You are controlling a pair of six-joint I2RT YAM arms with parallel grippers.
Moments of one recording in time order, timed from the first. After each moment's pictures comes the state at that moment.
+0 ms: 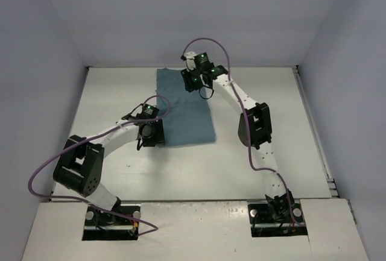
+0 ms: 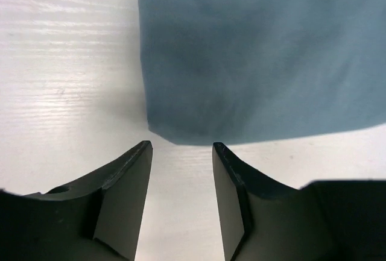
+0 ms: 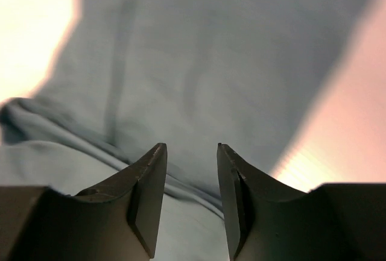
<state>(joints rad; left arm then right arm) -0.43 1.57 0.93 -0.50 0.02 -0.59 0.51 2.46 2.32 -0.61 -0.17 -0.04</state>
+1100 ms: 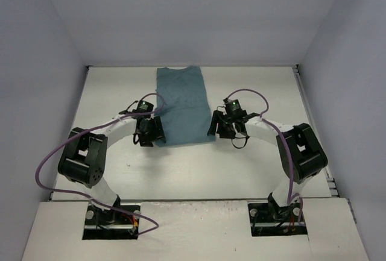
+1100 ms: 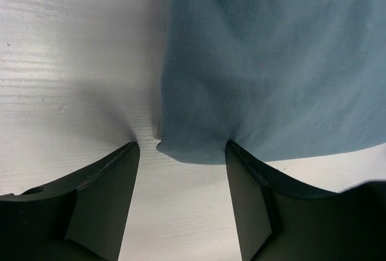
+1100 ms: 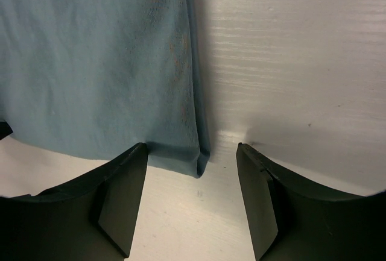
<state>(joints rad) -0.34 1.65 0.97 -0.51 0.14 -0.63 0.45 1.68 0.90 -0.17 -0.16 0.60</state>
